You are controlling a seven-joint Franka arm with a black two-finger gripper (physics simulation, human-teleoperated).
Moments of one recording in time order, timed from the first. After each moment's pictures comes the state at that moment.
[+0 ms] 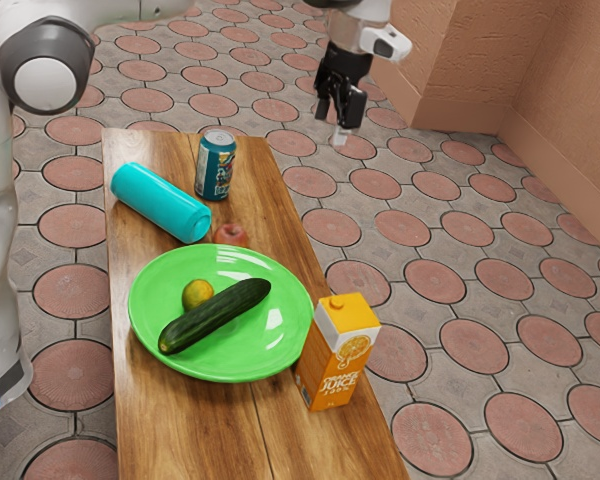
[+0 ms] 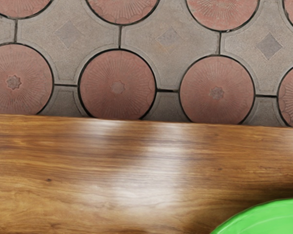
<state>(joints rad) -0.10 0.06 0.23 -1.37 -0.05 1.41 0.08</state>
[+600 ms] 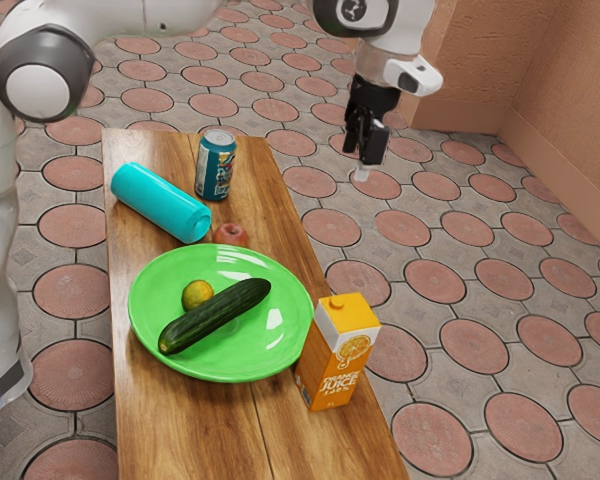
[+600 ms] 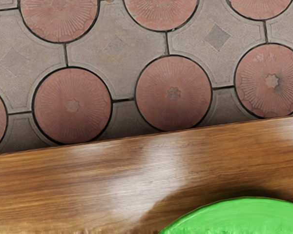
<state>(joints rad) -0.13 0.10 0.08 -1.34 -0.06 1.45 0.09</state>
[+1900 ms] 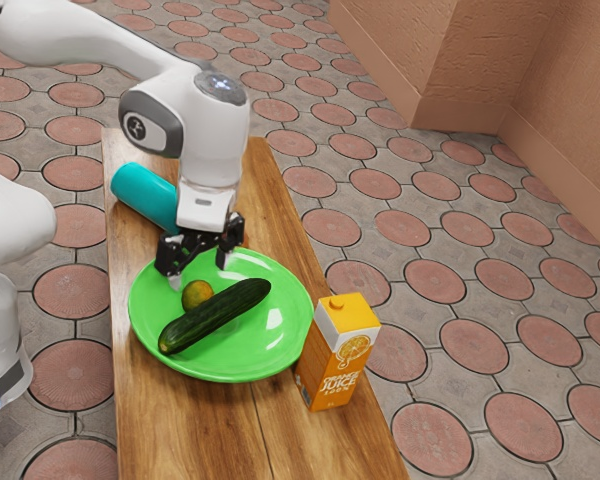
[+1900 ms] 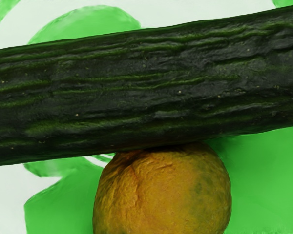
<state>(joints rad) -1.01 -0.87 0.60 -2.58 0.46 1.81 0.37</state>
